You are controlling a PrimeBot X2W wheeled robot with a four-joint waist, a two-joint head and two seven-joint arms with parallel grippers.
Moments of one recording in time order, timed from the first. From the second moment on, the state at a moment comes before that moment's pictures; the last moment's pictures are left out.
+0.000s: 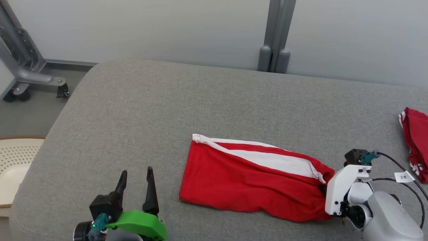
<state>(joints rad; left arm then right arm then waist) -0.06 0.15 -0.38 0.26 -0.50 0.21 -0.25 -0.35 -0.19 0.11 0.74 0.45 0.13 0.46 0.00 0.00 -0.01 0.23</state>
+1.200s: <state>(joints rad) -0.09 0.14 -0.42 0.26 -0.50 0.21 -0.23 -0.35 -0.15 0.25 0.43 0.90 0.13 0.56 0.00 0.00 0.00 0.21</state>
